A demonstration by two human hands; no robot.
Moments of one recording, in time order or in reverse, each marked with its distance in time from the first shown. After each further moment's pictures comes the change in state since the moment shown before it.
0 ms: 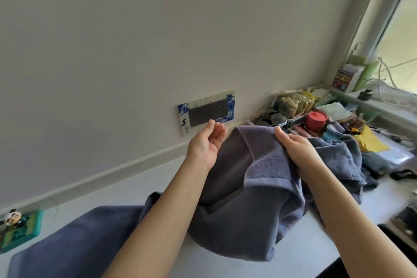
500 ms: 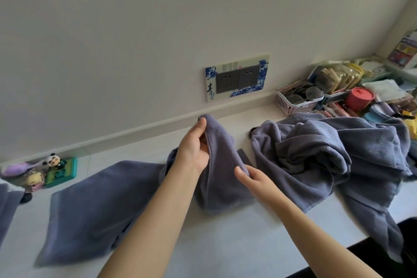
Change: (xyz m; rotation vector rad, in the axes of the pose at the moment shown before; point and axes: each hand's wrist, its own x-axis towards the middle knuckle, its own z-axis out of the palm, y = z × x) left_hand -0.024 0.016 -0.091 0.145 0.189 0.056; right_hand -0.063 0.102 0.107 -0.126 -0.573 -0.022
